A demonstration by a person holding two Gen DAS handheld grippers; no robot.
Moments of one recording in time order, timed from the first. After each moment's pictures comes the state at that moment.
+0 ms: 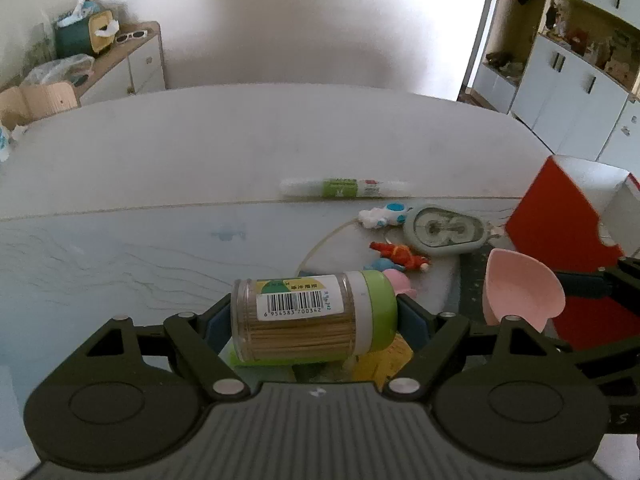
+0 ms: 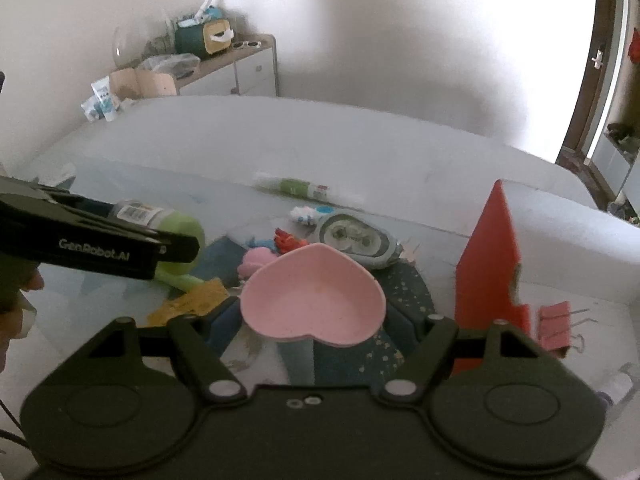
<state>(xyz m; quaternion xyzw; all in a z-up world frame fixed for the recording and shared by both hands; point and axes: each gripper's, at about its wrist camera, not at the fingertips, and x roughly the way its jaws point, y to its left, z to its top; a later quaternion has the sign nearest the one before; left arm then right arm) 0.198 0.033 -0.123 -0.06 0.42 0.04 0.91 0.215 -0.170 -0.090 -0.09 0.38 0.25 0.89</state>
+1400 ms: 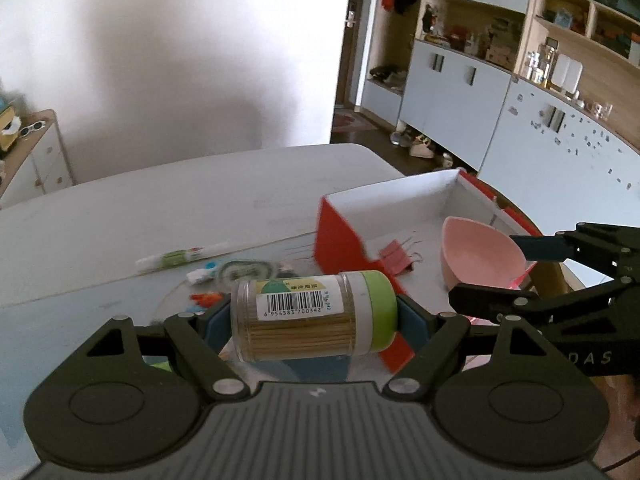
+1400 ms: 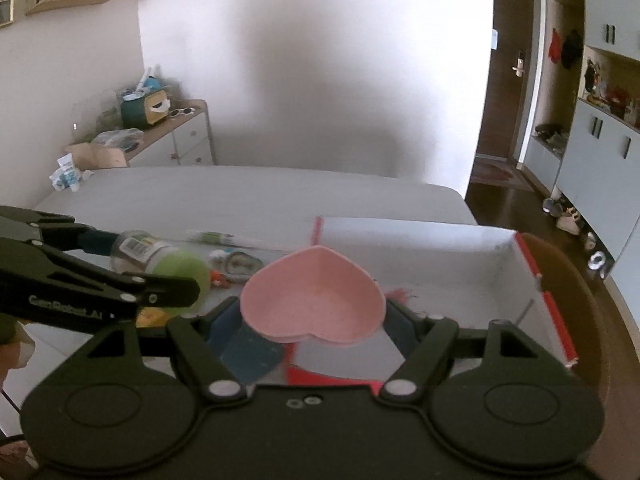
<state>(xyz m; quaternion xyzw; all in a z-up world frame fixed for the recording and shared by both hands) 0.147 -0.100 -0.025 -0.01 0.36 -0.11 0.93 0.155 -0.309 -0.009 -0.04 0.33 0.17 0.93</state>
